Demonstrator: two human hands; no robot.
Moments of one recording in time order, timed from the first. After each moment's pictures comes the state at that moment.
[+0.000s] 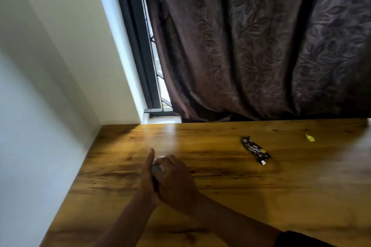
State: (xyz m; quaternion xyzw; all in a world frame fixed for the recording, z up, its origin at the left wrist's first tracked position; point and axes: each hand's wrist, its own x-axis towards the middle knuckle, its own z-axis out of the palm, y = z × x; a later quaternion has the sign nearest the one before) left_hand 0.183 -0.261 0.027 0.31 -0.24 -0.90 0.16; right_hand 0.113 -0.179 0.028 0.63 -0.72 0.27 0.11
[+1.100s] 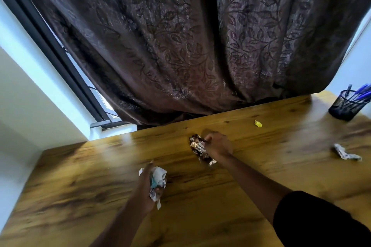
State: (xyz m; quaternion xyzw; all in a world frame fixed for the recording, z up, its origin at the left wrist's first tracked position) left_hand 0.059 -0.179 -0.002 0.41 -0.40 -0.82 0.07; right_hand -0.165 -0.026 0.005 0.16 -0.93 0.32 -0.13
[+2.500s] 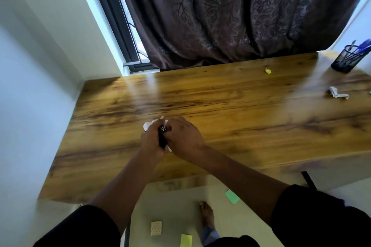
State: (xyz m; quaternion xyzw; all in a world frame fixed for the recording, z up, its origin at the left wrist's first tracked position) left_hand 0.235 -0.120 0.025 0.40 -0.43 -0.78 0.21; right_hand 0.173 -0.009 0.041 0.57 -0.78 0.23 0.07
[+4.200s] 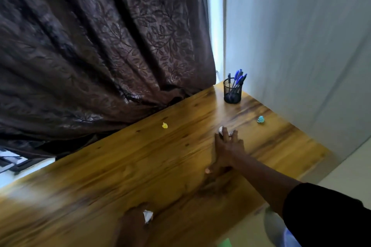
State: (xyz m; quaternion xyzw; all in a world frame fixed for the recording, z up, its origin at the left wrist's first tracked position) left_hand -0.015 0.095 -0.013 0.19 -0.97 -0.11 -0.11; right_hand -0.276 0.349 -0.002 0.17 -0.96 0.01 -0.21
